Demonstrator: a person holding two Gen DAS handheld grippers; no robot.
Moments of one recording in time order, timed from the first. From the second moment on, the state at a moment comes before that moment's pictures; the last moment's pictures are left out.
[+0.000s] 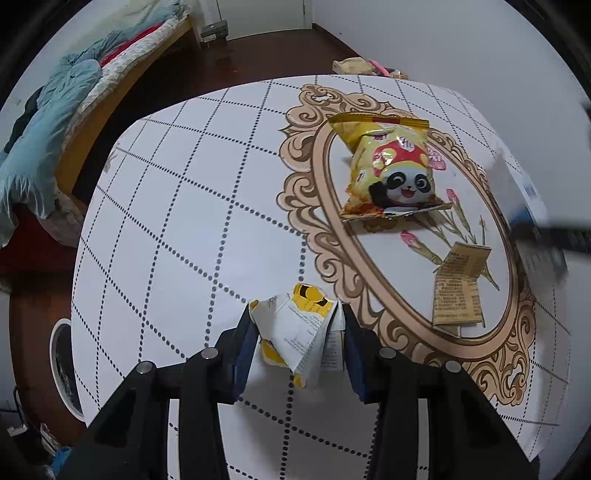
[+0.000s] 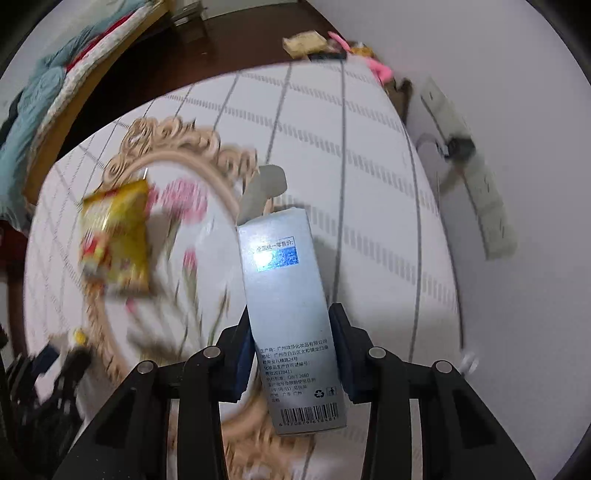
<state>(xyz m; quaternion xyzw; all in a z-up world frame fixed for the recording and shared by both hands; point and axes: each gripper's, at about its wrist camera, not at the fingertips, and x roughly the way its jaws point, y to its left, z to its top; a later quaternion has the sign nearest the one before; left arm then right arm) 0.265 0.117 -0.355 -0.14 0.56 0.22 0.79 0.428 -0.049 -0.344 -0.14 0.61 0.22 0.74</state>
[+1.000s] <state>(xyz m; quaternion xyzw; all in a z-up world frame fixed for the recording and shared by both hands) 0.145 0.145 -0.219 -0.15 0.43 0.32 0.83 0.253 -0.025 -0.248 -0.08 0.55 0.33 0.77</state>
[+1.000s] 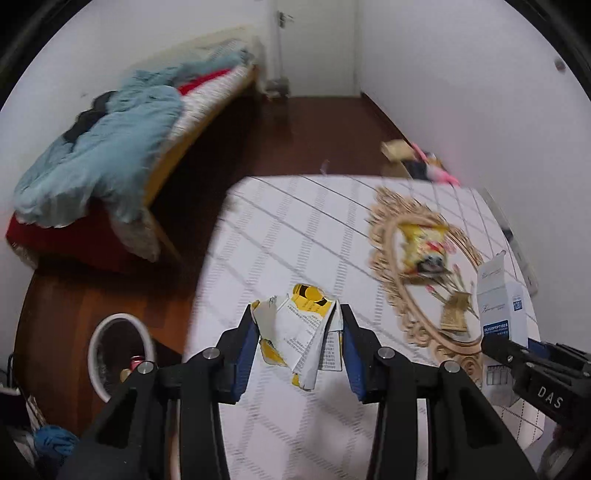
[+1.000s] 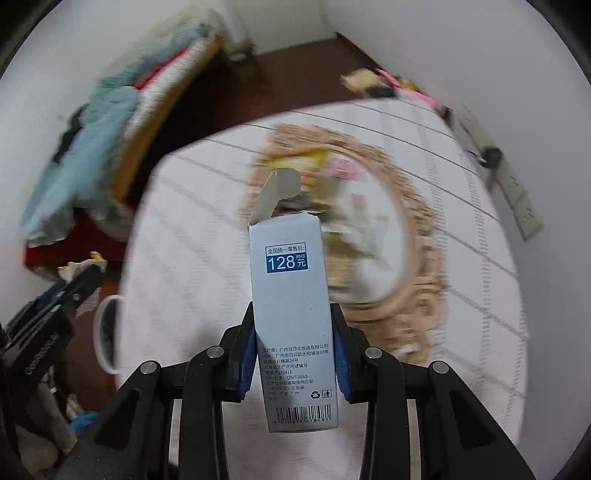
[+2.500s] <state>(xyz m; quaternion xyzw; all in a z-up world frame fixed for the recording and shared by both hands) -0.170 0.456 -0.423 -0.33 0.50 0.49 0.64 -0.034 0.462 -0.507 -0.24 0.63 0.49 0.55</state>
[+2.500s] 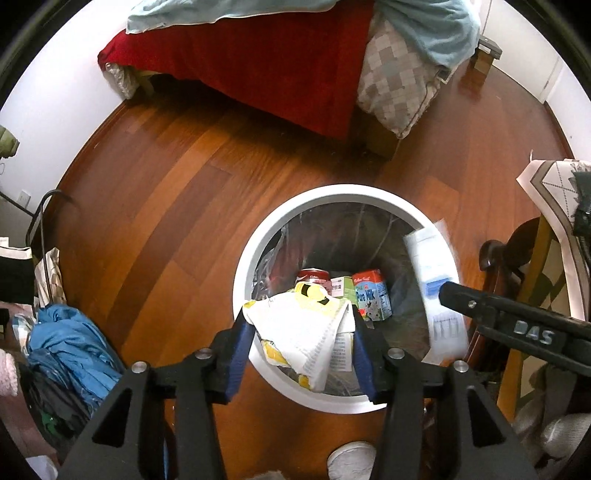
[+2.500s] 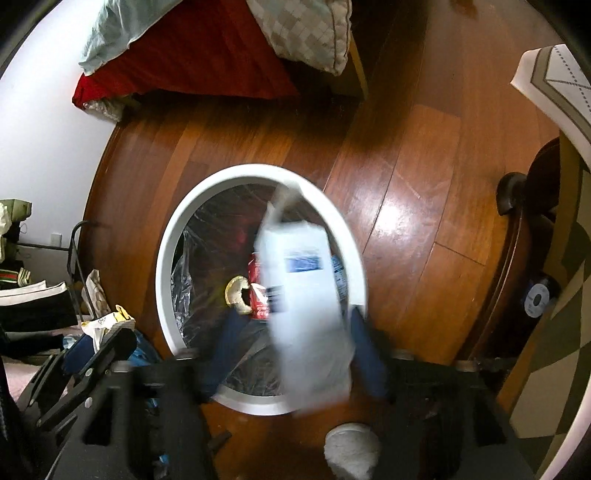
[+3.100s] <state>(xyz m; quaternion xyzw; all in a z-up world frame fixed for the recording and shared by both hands) -0.185 0.438 -0.386 -0.32 0.48 0.51 0.64 -0.050 0.412 -0.443 -0.32 0.54 0.48 0.61</state>
